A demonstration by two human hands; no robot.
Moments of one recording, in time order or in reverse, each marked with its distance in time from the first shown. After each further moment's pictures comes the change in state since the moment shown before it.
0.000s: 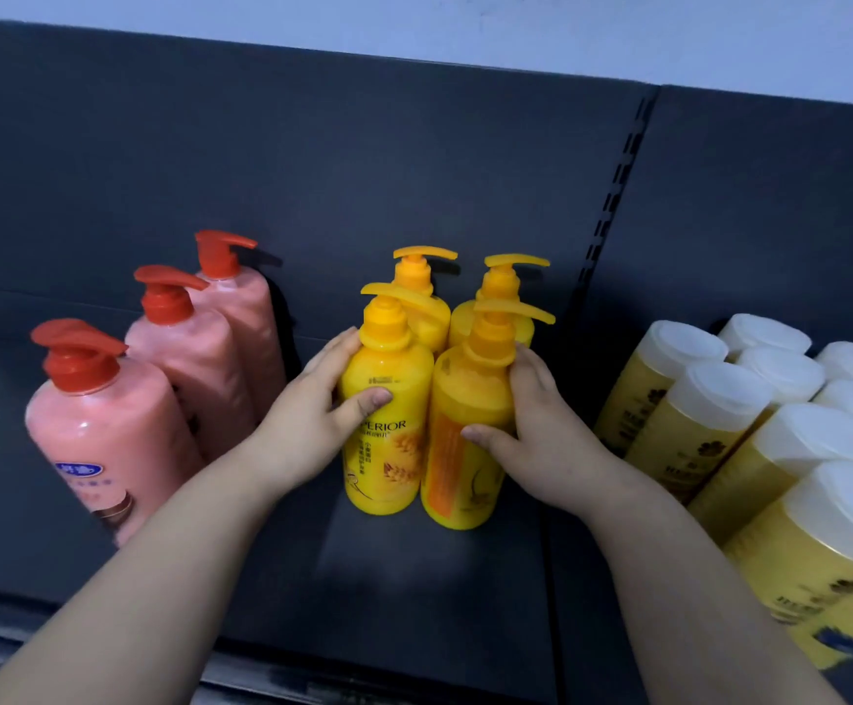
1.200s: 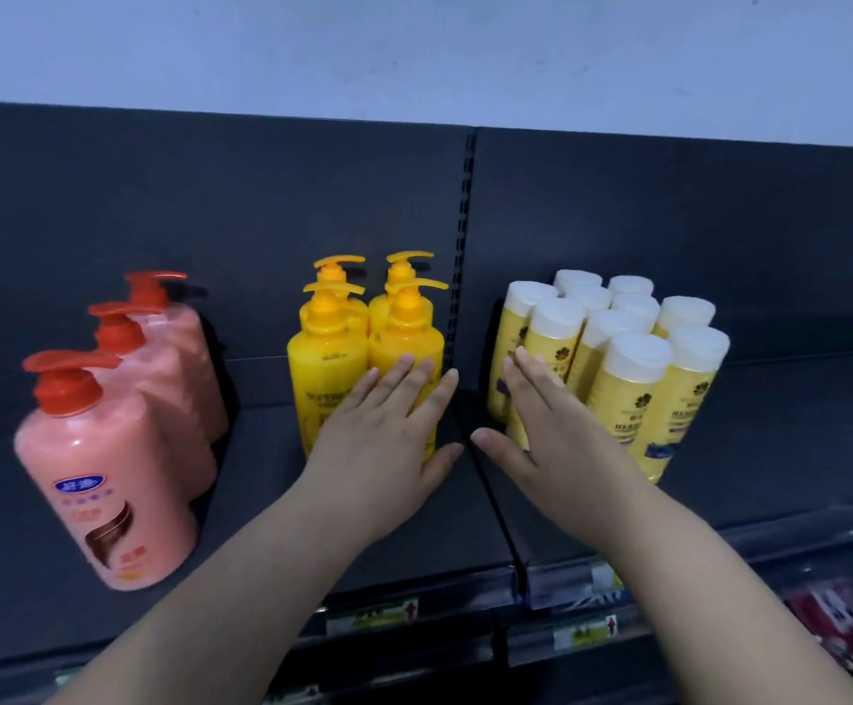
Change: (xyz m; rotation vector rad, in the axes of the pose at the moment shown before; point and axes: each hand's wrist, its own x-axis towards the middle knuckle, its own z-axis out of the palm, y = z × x) left_hand -0.093 0.103 0.020 0.812 -0.217 0.509; right_hand -0.154 -0.085 -0.006 -0.473 0.196 0.274
